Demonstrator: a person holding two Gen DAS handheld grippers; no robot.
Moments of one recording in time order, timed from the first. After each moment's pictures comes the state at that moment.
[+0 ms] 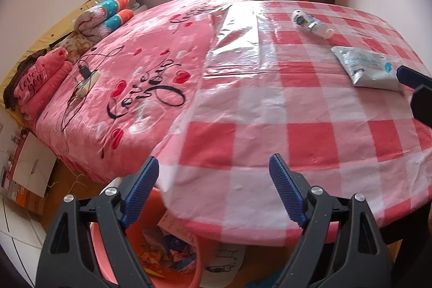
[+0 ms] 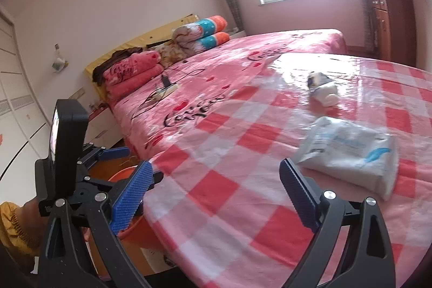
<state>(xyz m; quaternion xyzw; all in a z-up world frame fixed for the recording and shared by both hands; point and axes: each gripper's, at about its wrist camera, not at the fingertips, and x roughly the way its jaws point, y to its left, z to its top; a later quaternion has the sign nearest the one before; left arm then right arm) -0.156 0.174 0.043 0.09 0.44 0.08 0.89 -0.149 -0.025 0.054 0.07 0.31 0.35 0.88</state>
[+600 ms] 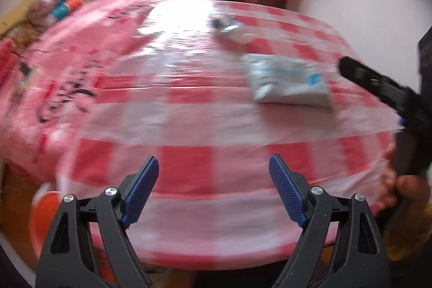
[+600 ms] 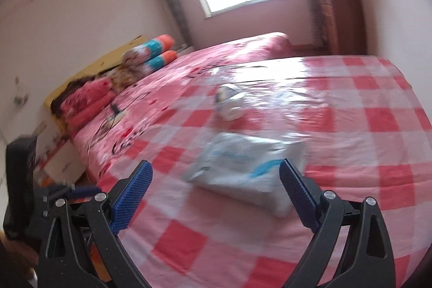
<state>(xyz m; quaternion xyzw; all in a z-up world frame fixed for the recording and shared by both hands) -0.129 0.091 0.044 0.00 0.46 -0.08 0.88 -0.104 -0.139 0.042 0.13 0.30 0.20 0.92</state>
